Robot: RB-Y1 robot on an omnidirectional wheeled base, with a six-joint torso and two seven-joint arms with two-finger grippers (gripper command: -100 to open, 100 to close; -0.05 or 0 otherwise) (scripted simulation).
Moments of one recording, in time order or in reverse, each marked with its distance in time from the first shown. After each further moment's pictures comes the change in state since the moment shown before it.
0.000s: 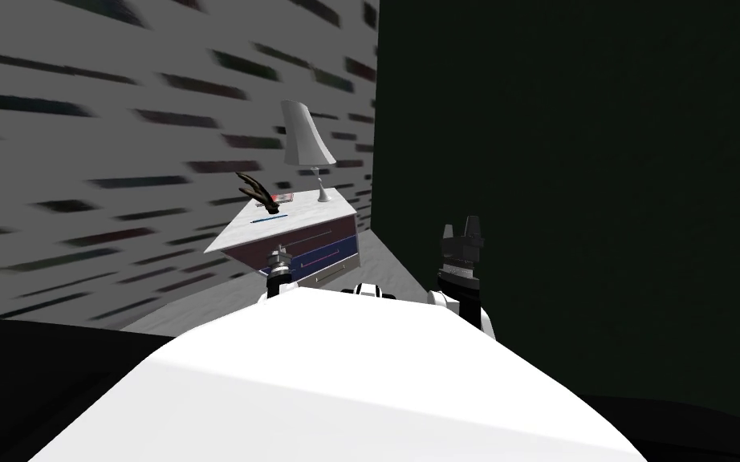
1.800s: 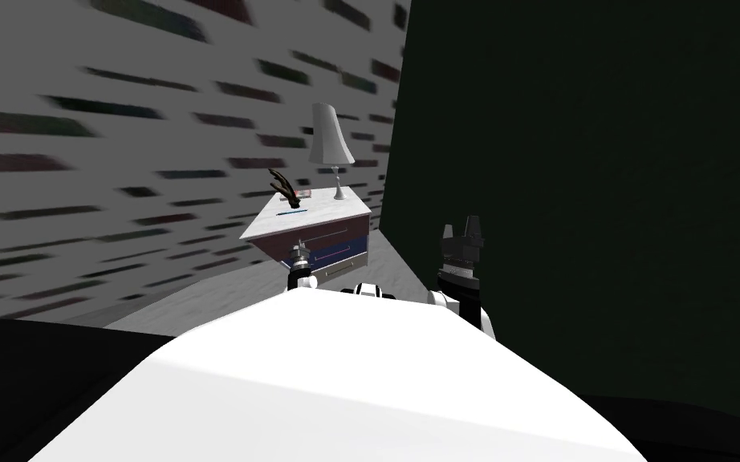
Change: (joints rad) left arm 0.007 -0.064 -0.243 -0.099 0.229 -0.006 -0.236; right arm 0.000 0.000 0.000 0.000 0.000 0.000 0.000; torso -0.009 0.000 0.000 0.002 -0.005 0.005
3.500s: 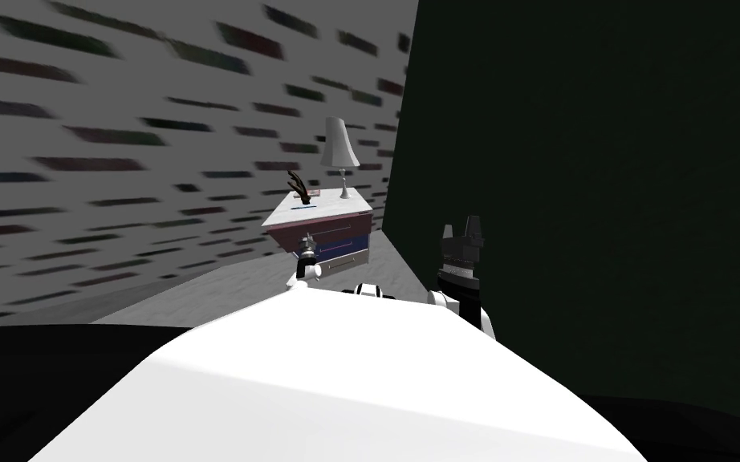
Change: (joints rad) left arm -0.268 0.115 -0.012 0.354 -0.001 -0.048 0.042; right arm 0.000 0.000 0.000 0.000 0.000 0.000 0.000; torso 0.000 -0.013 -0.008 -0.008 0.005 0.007
